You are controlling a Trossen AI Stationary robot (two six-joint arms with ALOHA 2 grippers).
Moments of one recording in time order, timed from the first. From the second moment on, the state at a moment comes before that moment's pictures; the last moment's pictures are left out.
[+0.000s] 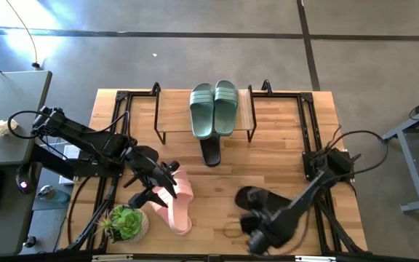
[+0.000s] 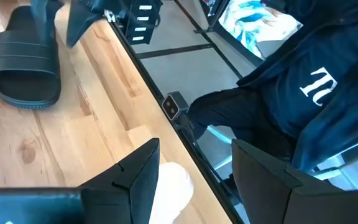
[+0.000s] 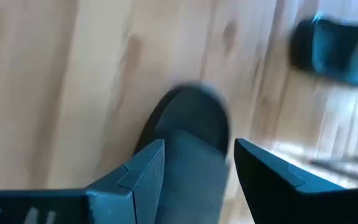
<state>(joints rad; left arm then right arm) -0.26 1.20 1.08 -0.47 0.38 -0.16 0.79 1.99 1.65 -1.28 0.50 0.54</state>
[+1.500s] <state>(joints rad) -0.26 1.20 1.08 -0.47 0.35 -0.16 0.94 2.18 1.51 -1.57 0.64 0.92</state>
